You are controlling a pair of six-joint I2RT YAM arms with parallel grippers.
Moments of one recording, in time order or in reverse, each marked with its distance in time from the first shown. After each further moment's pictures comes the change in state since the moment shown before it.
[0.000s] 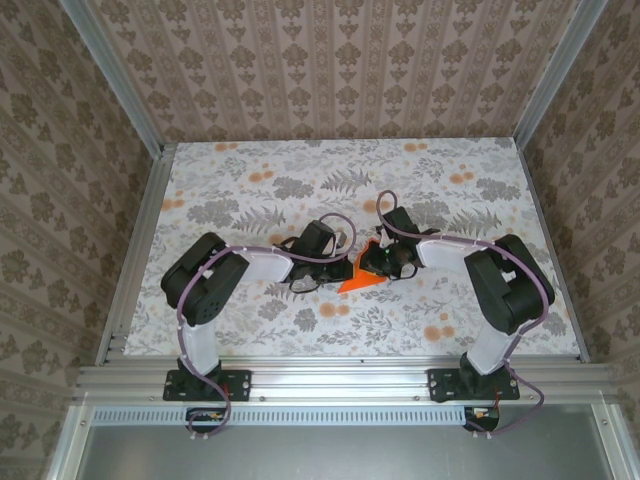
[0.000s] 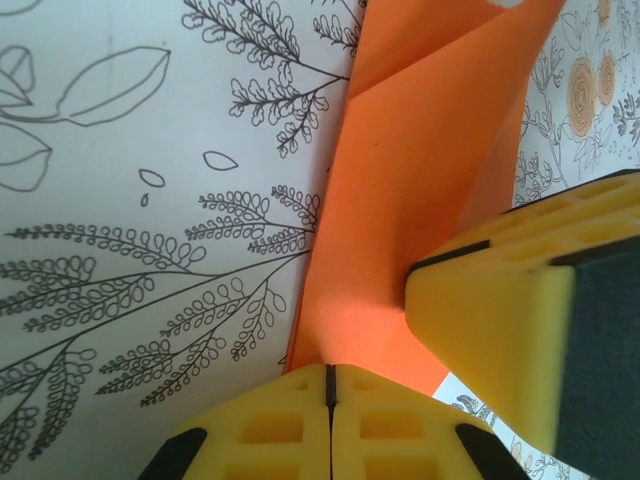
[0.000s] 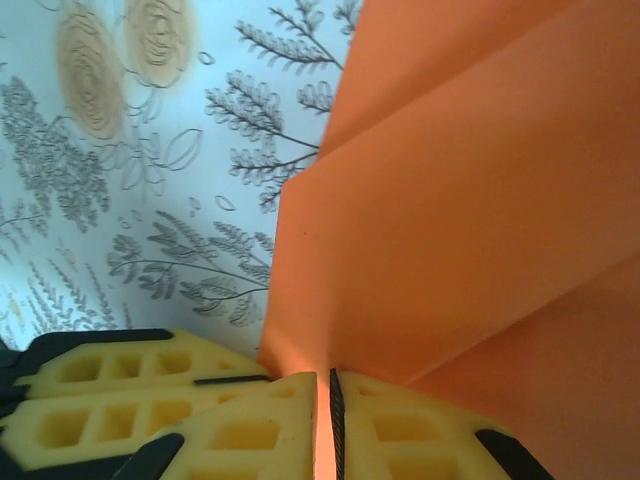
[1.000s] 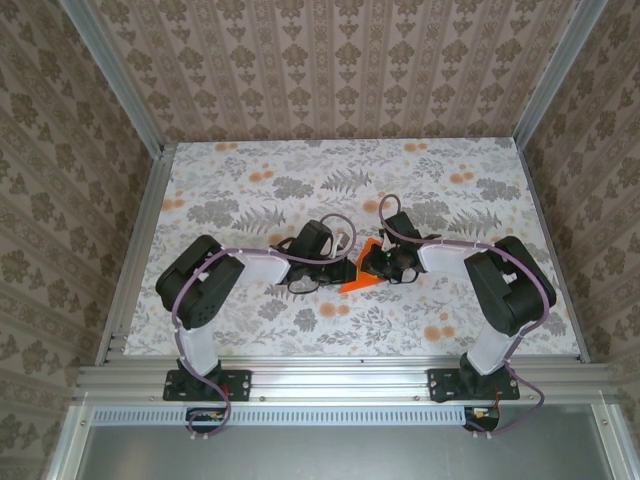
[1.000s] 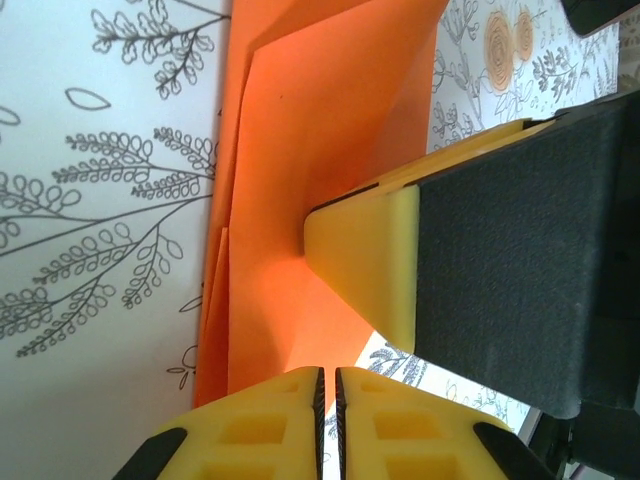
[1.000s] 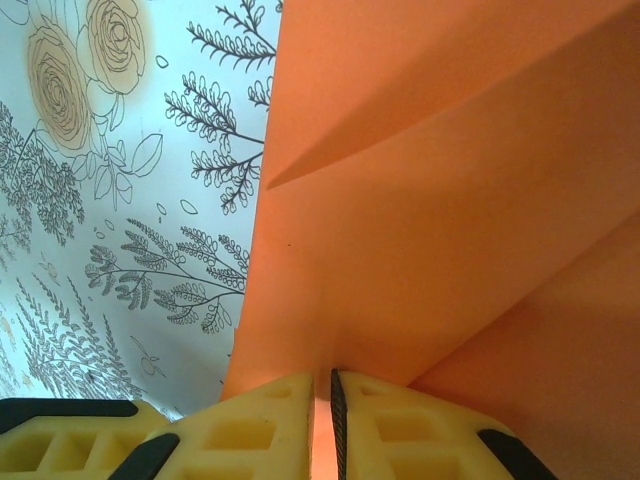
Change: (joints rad) left arm 0.001 -0.035 -0.030 0.036 0.116 -0.002; right arm 0.000 -0.018 -0.057 0.066 0.023 0.048
